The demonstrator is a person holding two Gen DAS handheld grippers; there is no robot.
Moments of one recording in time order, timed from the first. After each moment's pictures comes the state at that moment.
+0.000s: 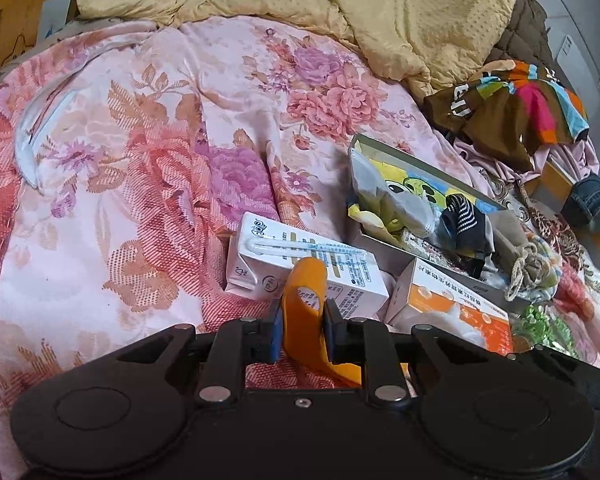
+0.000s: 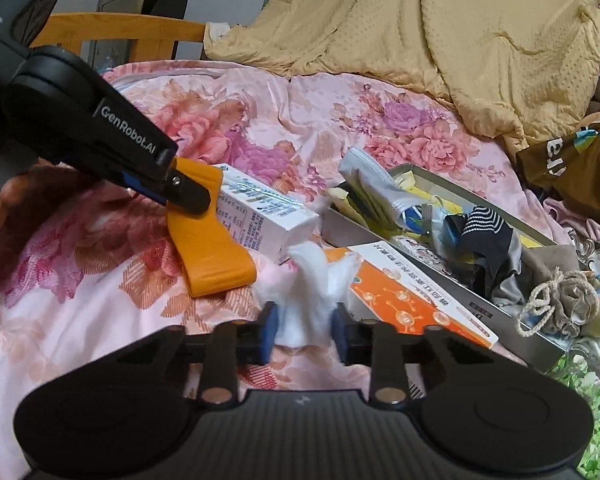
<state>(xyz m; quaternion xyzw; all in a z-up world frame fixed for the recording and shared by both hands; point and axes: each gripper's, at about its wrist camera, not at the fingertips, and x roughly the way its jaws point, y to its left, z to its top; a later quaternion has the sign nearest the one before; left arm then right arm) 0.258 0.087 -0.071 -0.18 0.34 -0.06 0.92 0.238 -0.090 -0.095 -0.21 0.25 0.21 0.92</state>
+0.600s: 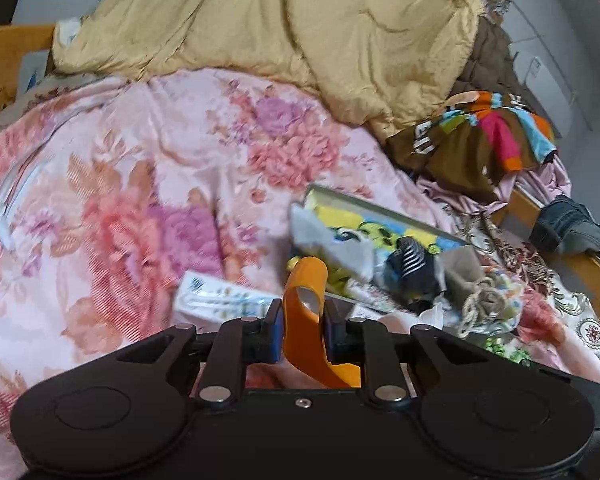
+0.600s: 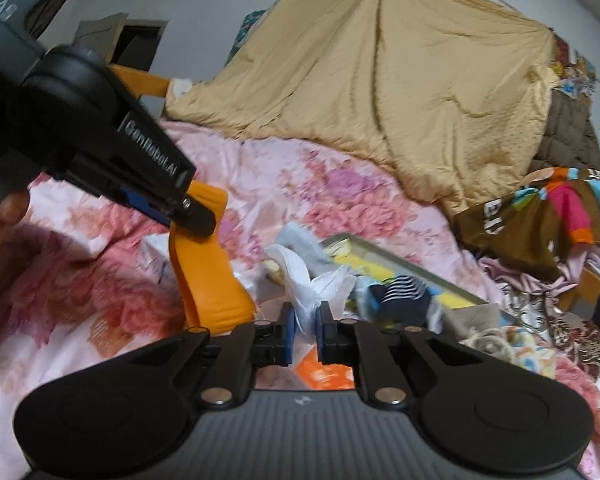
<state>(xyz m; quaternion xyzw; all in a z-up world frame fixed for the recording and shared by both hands) 0.247 0.052 -0.029 -0.17 0.27 -0.08 0.95 0.213 -0.105 -0.056 -0.21 0.14 0.14 0.96</state>
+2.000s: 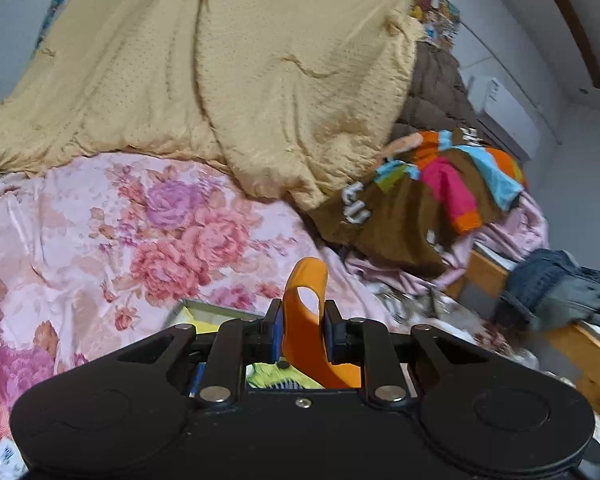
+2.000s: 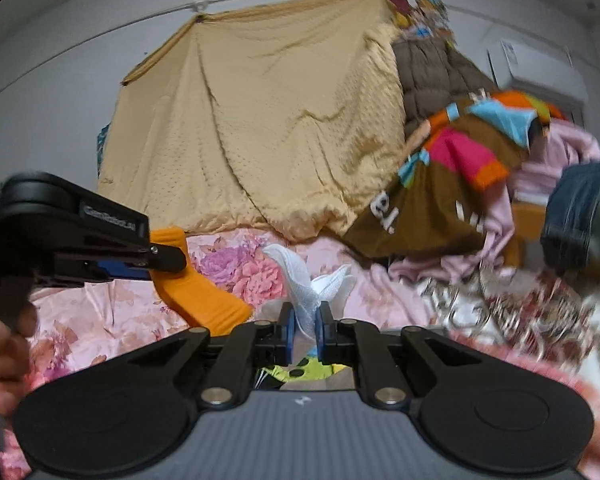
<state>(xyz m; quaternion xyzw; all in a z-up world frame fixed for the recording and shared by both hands) 0.380 -0.099 0.052 -0.14 0.17 -0.09 0.97 0.332 -0.274 -0.003 0.04 0.08 0.08 0.99</state>
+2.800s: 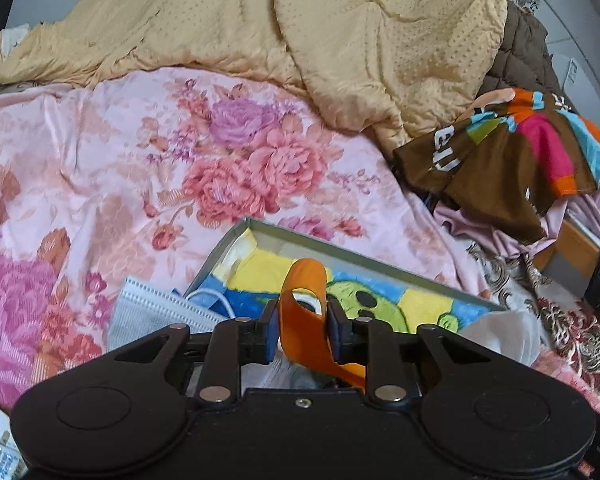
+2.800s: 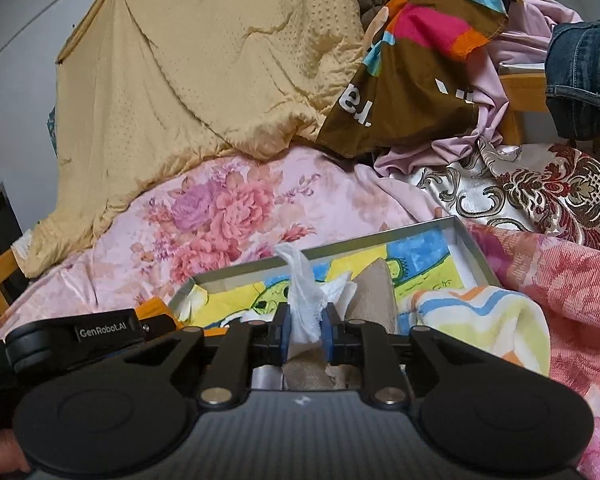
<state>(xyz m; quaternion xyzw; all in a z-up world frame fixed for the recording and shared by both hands) 0.436 -0.077 -0.043 -0.17 0.26 -0.02 0.95 0.392 -0.284 -0.035 0.13 0.21 0.06 0.97</state>
